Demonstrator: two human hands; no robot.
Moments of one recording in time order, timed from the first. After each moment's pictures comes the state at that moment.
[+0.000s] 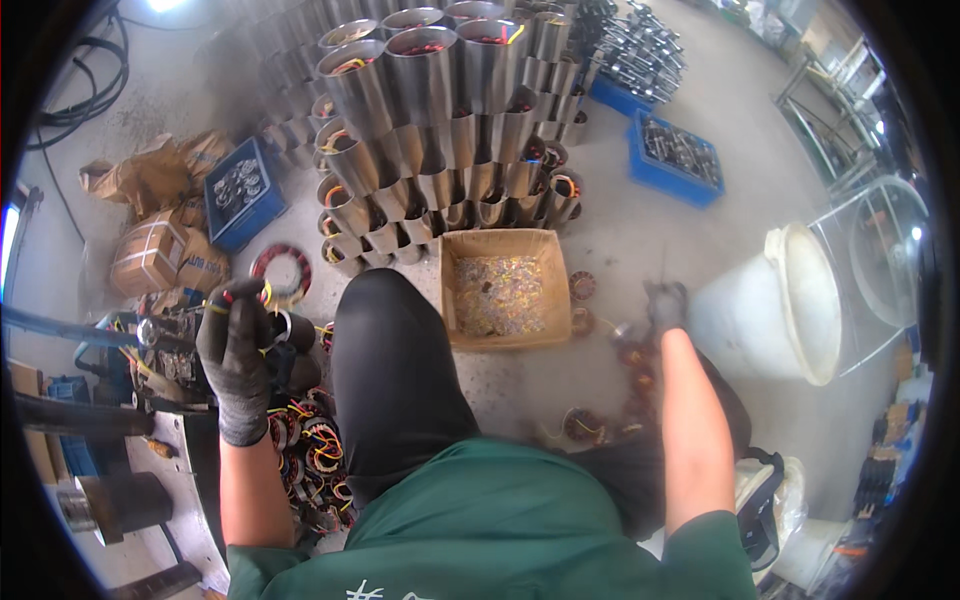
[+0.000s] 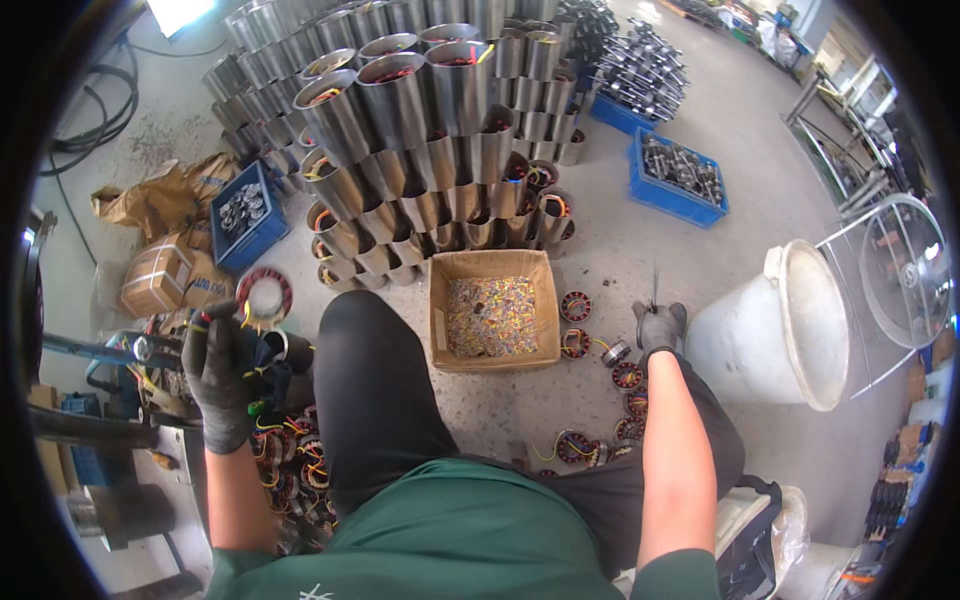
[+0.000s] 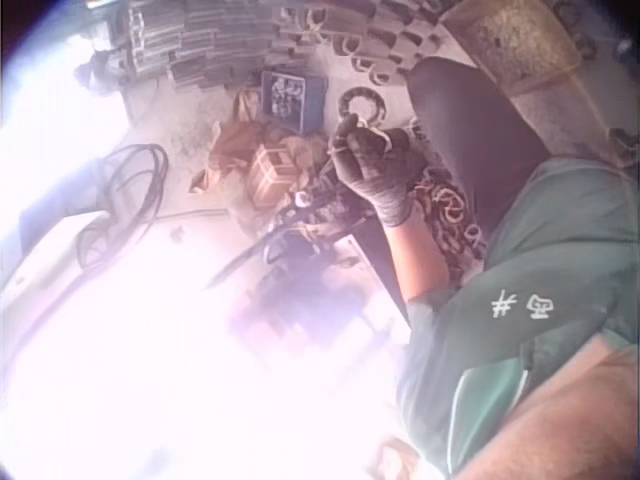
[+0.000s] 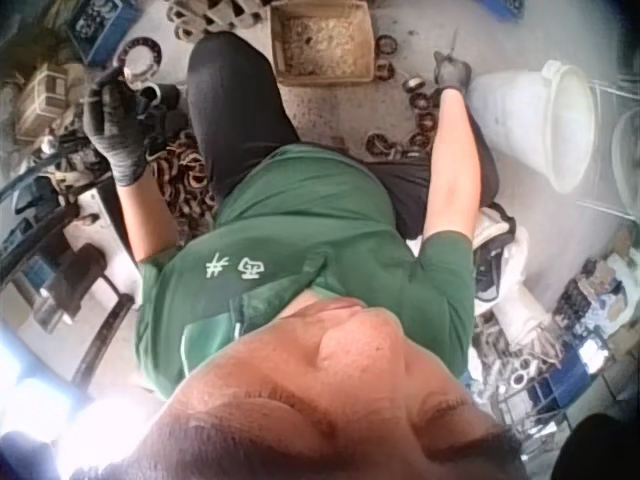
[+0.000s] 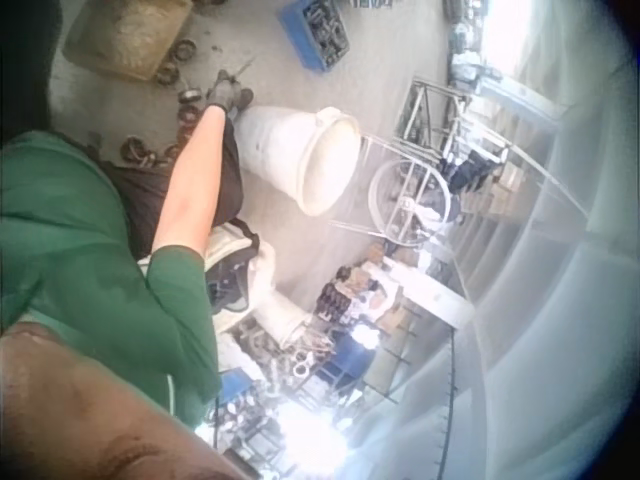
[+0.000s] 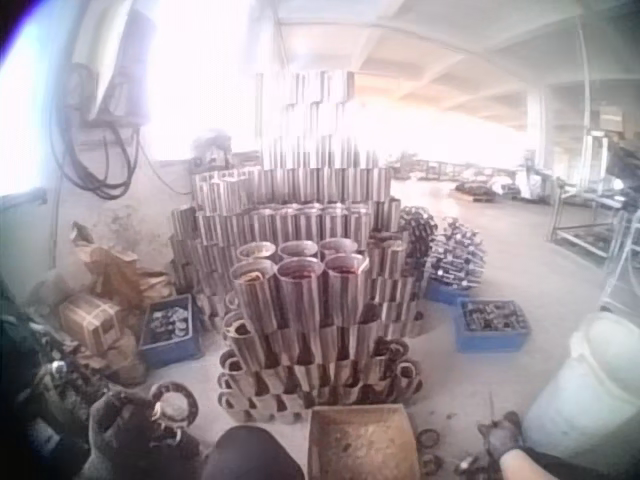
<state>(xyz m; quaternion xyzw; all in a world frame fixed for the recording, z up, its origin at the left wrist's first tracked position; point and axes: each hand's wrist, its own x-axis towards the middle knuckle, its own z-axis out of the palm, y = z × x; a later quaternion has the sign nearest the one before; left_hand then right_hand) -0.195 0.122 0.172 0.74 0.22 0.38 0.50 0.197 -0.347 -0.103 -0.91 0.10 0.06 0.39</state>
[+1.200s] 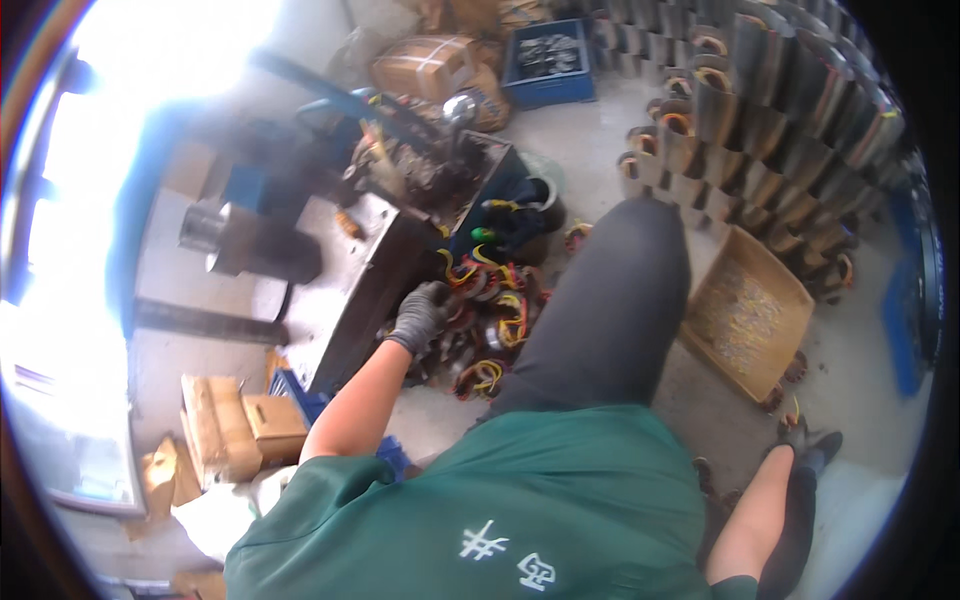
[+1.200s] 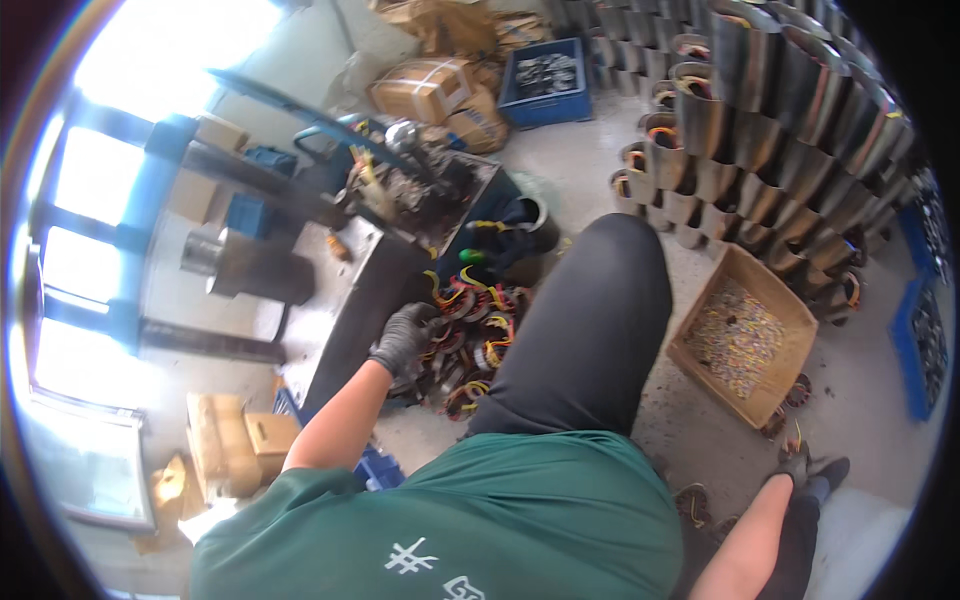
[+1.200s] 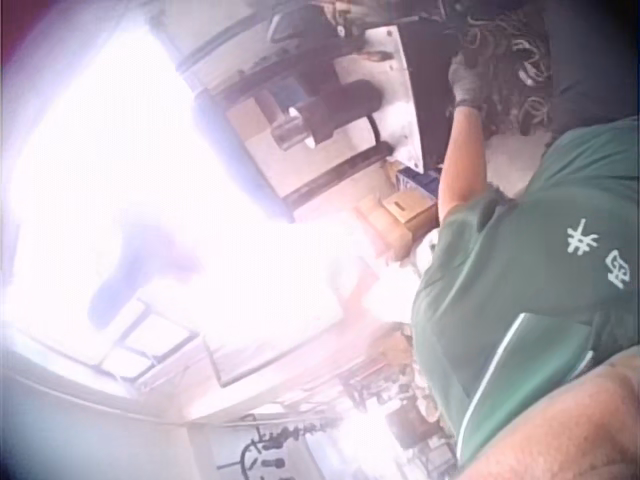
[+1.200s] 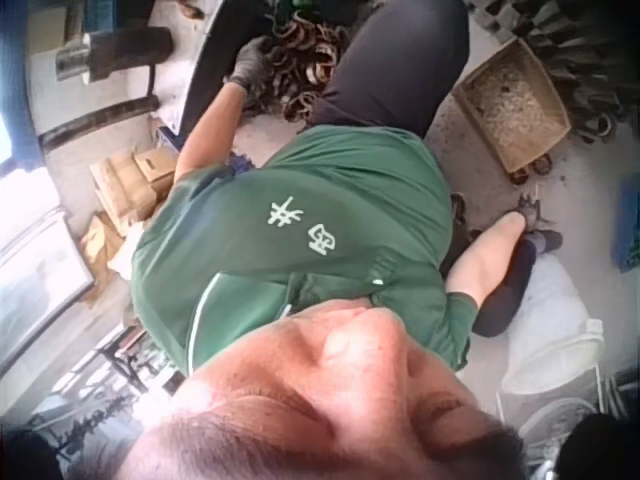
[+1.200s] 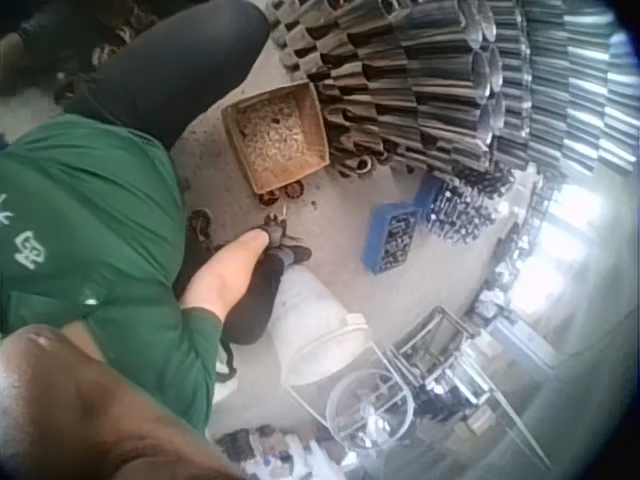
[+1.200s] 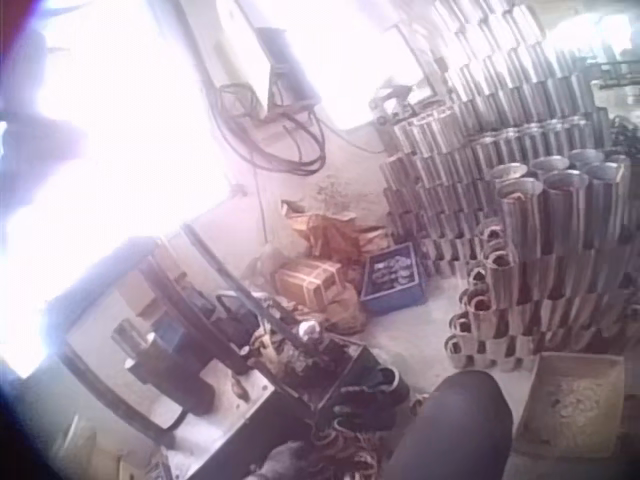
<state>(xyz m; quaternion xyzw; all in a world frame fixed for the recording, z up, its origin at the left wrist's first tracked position) -0.469 0.142 0.003 0.76 0.61 -0.01 0.22 0.278 -0.427 -0.423 -0.31 0.06 0.54 0.78</state>
